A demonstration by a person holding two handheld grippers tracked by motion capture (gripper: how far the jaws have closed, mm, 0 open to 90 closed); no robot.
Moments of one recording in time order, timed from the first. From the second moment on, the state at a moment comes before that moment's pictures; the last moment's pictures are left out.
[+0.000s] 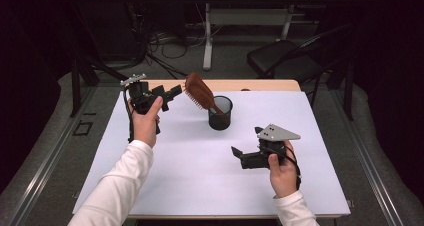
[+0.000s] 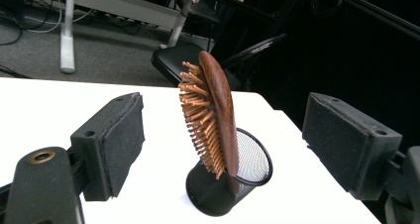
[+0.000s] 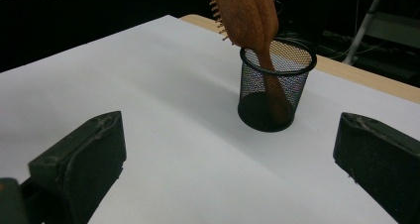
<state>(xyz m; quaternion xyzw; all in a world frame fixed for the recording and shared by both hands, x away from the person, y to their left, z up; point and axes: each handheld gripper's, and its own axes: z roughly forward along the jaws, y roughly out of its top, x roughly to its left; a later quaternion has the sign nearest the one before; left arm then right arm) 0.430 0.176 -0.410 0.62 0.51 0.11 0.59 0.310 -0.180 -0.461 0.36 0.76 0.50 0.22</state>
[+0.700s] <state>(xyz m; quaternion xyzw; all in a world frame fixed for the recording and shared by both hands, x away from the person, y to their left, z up) 0.402 0.187 -0.414 0.71 0.43 0.10 0.55 0.312 -0.180 -0.459 0.35 0.76 0.50 0.22</state>
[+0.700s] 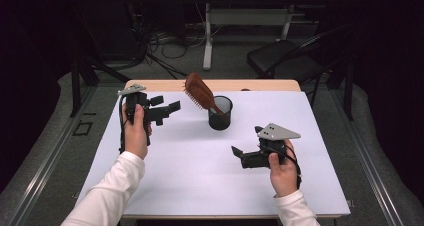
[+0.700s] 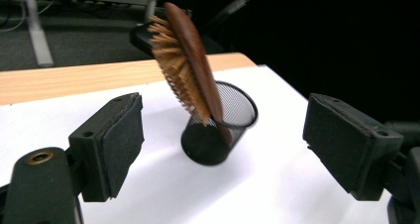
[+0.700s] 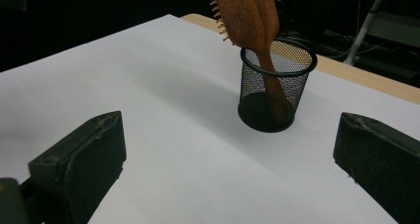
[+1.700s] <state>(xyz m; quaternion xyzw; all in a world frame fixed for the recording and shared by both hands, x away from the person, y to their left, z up) 0.334 0.235 -0.424 0.78 0.33 0.11 0.52 0.299 -0.214 -0.459 0.37 0.77 0.46 0.23</state>
